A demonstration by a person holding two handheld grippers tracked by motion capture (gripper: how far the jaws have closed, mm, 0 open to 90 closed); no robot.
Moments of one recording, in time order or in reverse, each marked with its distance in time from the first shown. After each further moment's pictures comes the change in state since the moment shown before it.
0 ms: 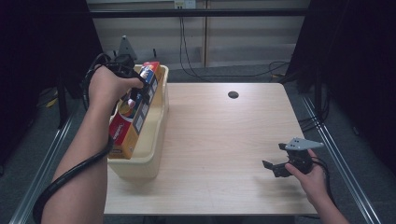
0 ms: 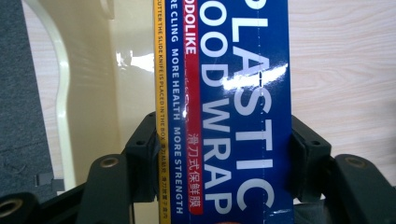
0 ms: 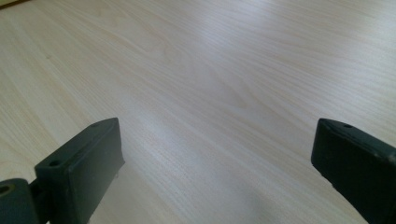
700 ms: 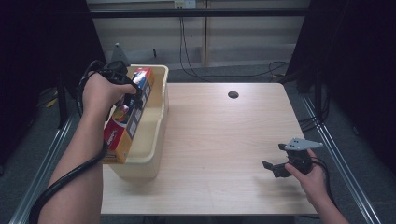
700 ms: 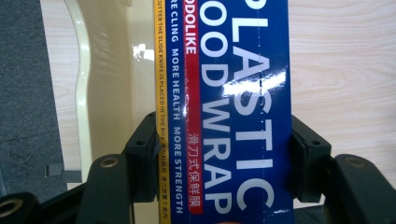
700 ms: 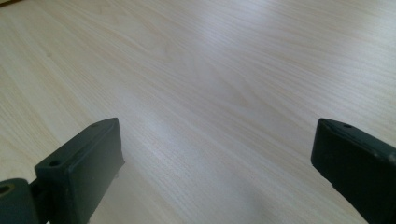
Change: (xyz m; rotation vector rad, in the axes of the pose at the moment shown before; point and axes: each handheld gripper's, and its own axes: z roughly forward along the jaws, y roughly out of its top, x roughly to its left) left arm 0.020 -0.008 0.012 0.011 0.021 -0.032; right arm 0.001 0.000 0.001 0.006 0.004 -0.004
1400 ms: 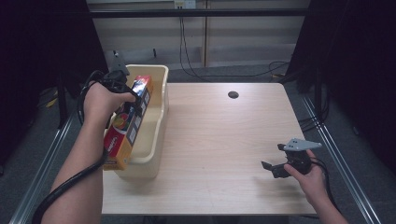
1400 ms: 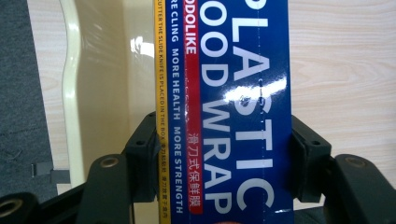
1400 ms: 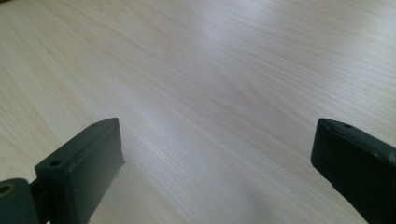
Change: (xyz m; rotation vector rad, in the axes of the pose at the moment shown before) left arm 0.011 -0.007 0.023 0.025 -0.013 -0.008; right arm 0.002 0.000 0.001 0.007 -0.001 -0.005
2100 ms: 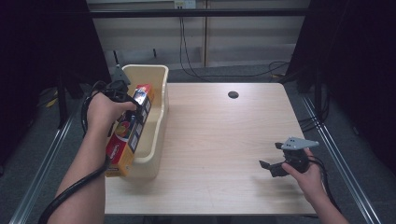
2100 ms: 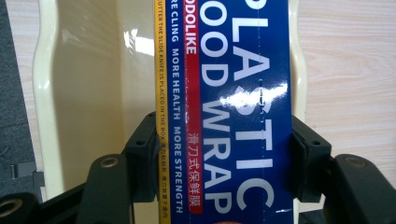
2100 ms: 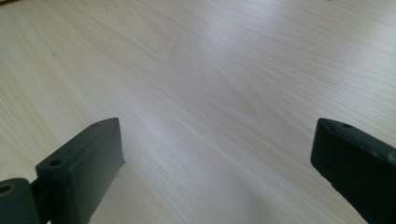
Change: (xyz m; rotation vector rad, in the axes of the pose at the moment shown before) left arm 0.009 -0.007 0.026 0.018 -0.023 -0.025; right arm 0.001 0.005 0.005 -0.005 0.017 -0.024
